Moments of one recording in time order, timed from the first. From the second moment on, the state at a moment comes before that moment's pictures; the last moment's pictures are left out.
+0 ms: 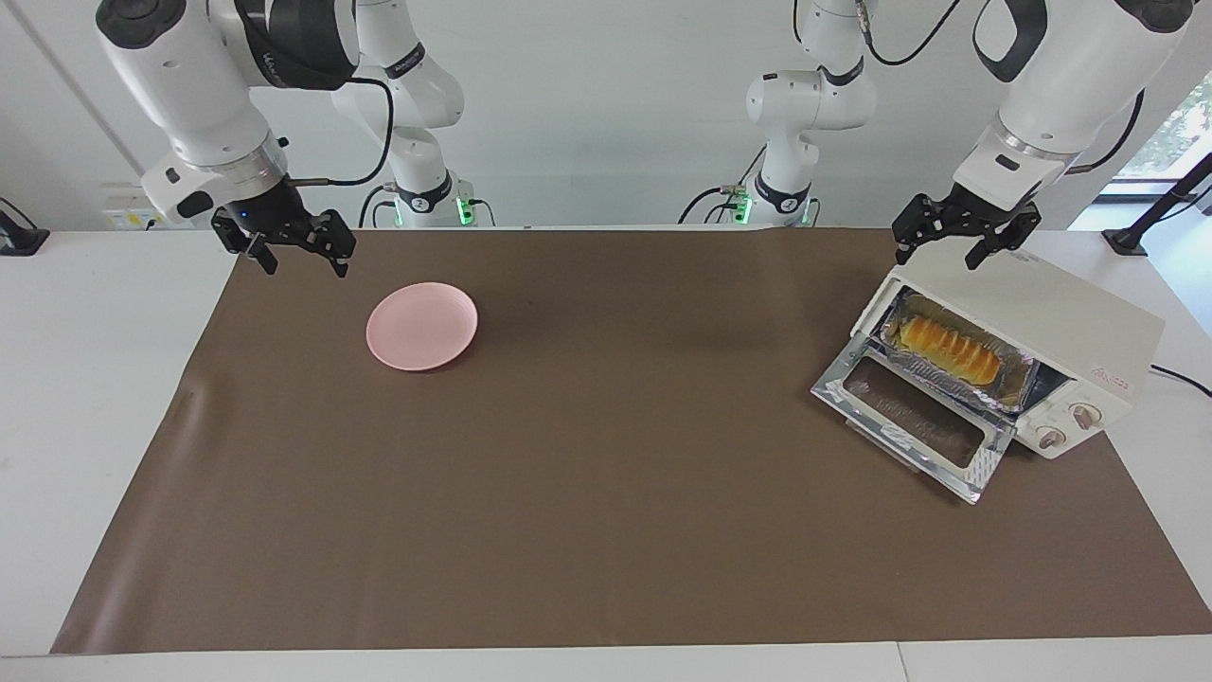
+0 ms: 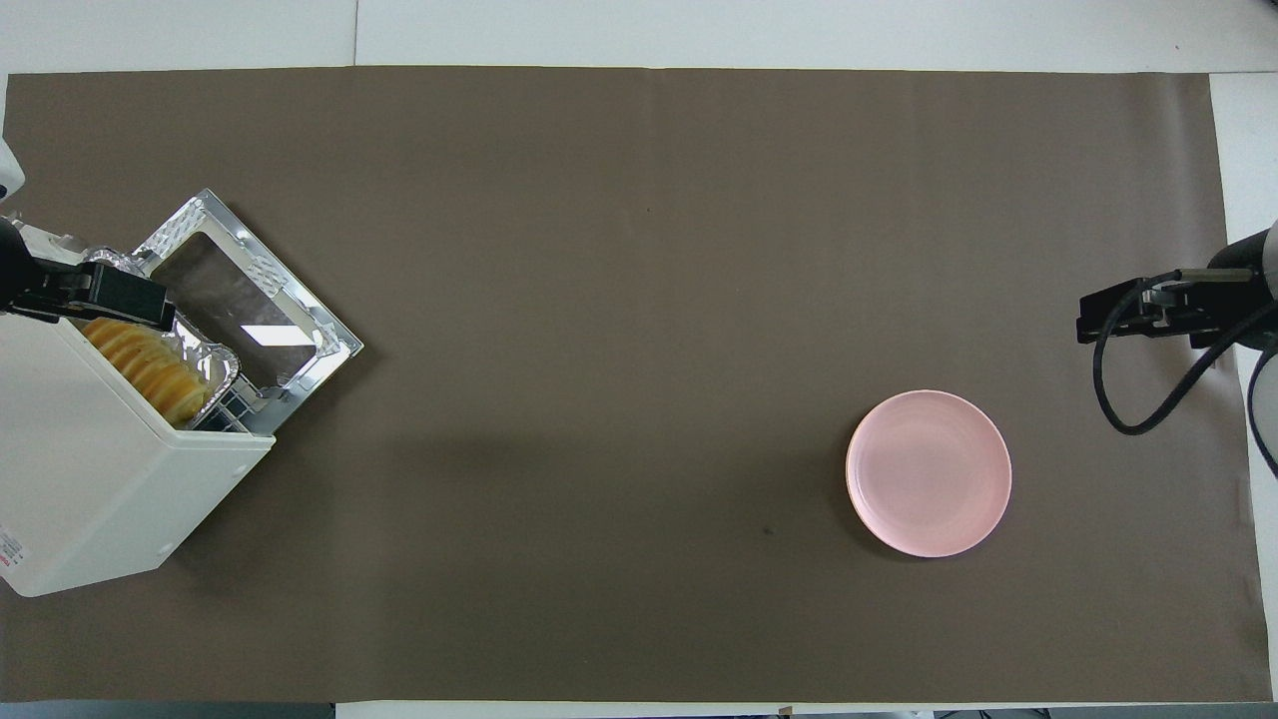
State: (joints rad) left arm -0.13 0.00 0.05 -1.58 -0.02 1.53 0.08; right arm -0.11 -0.06 0.10 -1.73 -0.01 1.62 0.06
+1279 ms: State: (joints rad) left arm -0.12 0.01 0.06 -1.57 -0.02 1.54 0.00; right arm -0.11 -0.06 0.10 -1.73 -0.01 1.62 0.06
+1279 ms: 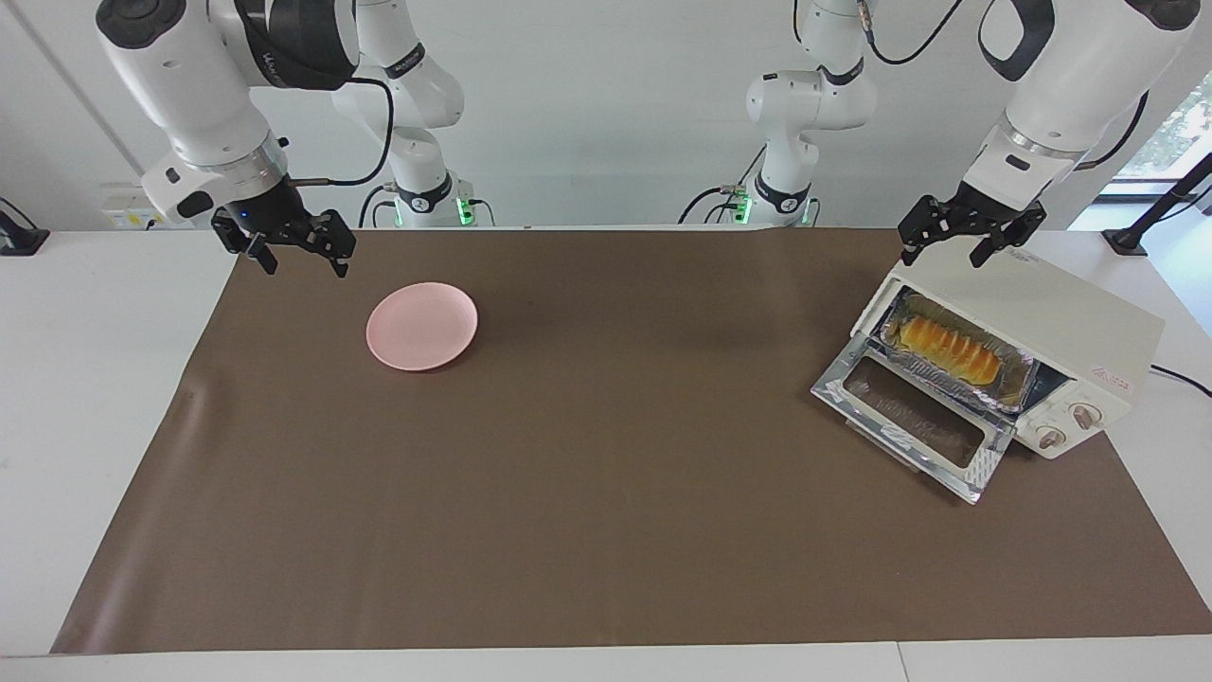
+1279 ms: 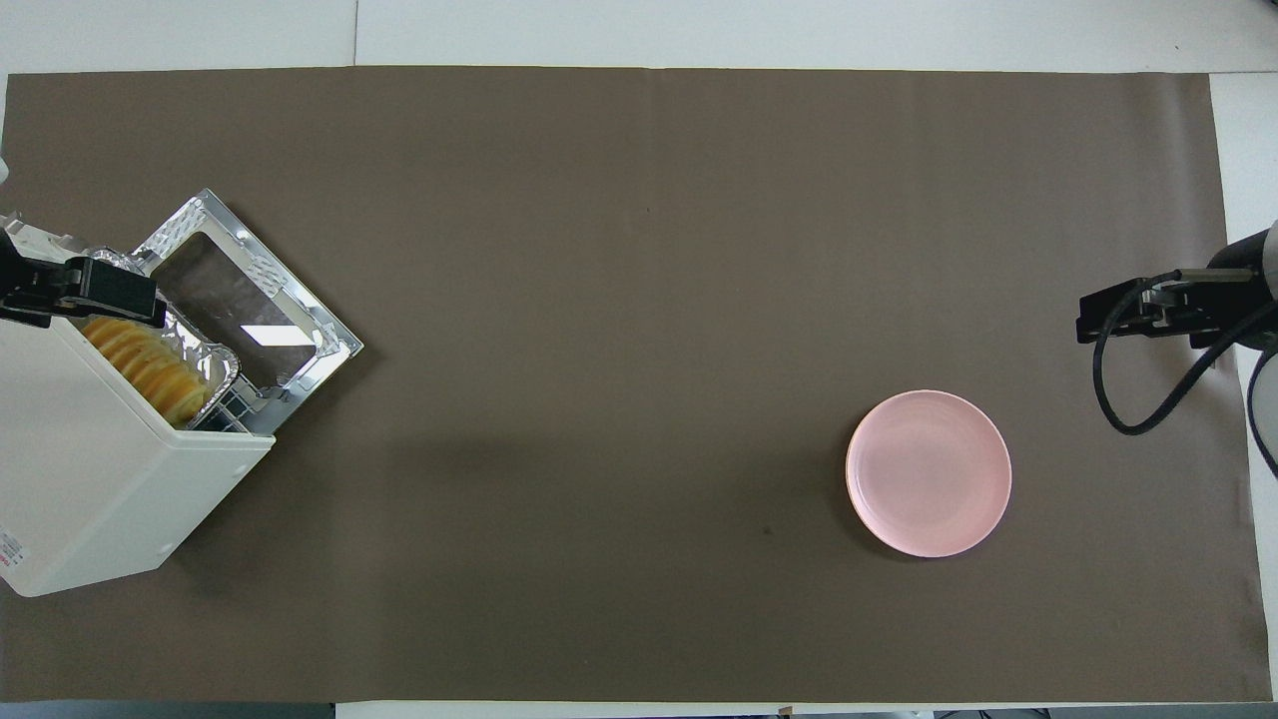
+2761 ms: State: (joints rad) left arm -0.15 0.34 0.06 -1.63 0.29 1.73 -0.85; right arm -0.11 -0.06 0.10 -1.73 -0.01 1.62 0.06
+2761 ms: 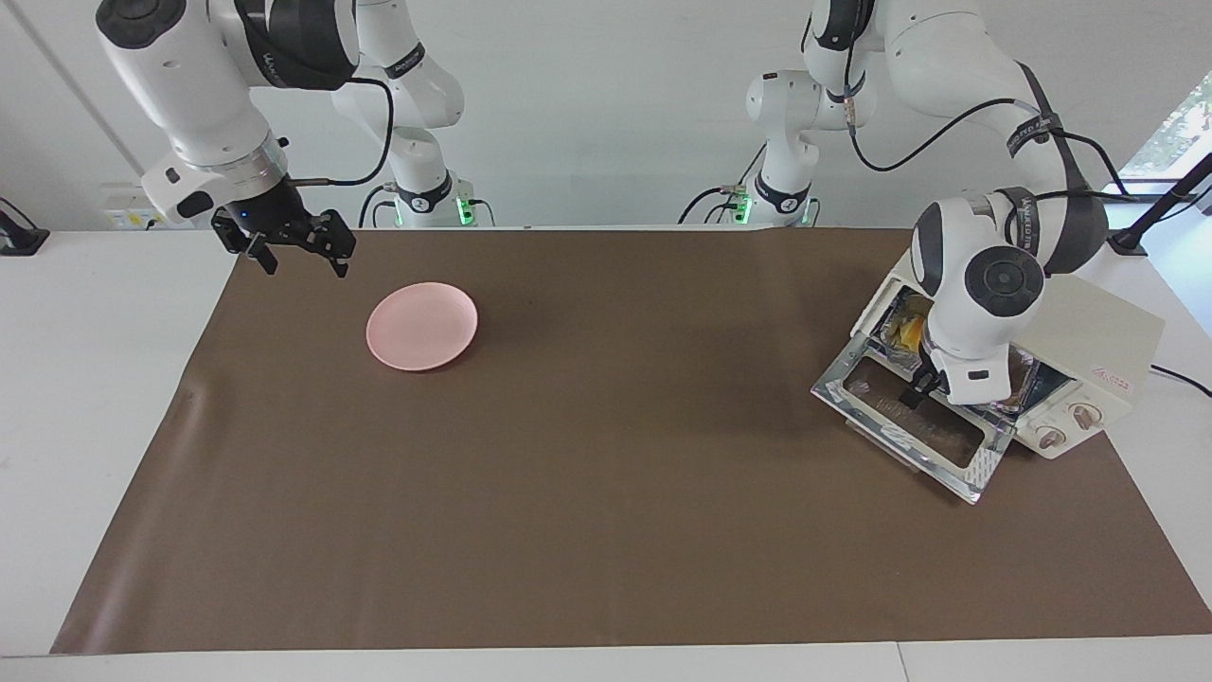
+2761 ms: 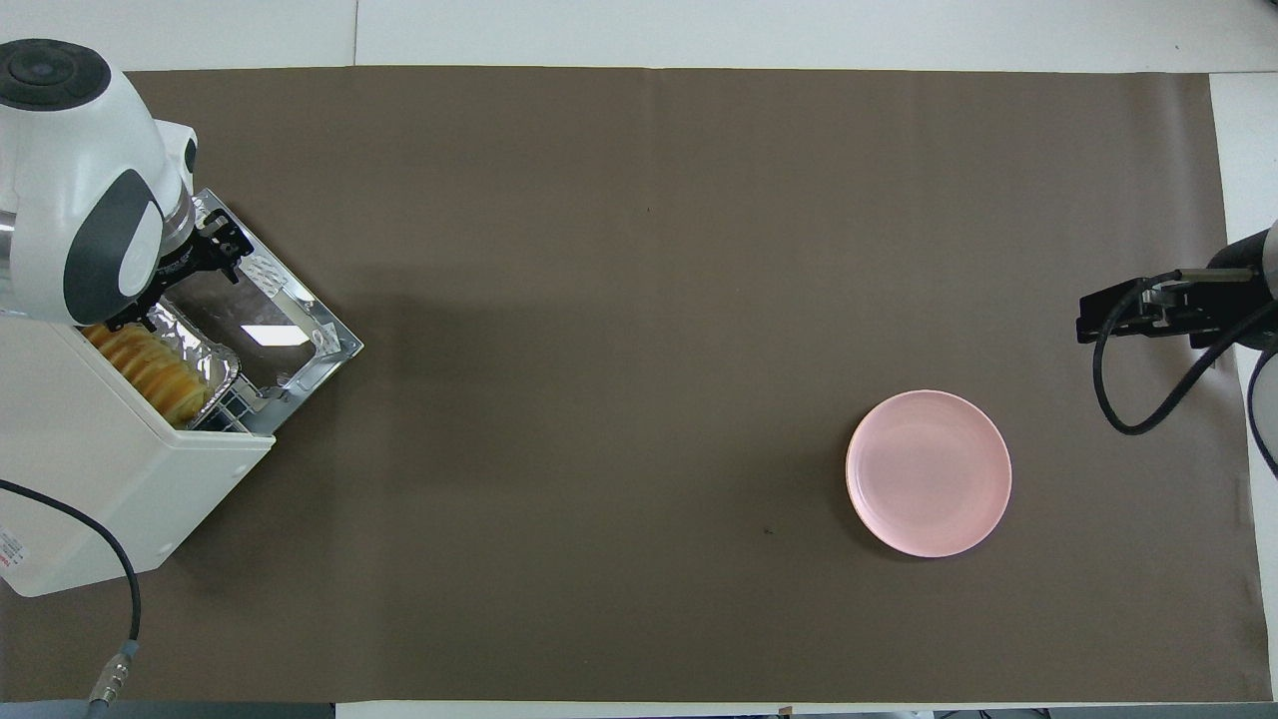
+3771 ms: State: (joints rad) left arm -0.13 0.32 0.06 -1.78 0.34 1.89 -0.87; right arm -0.11 -0.06 0.10 -1.73 -0.01 1.62 0.06
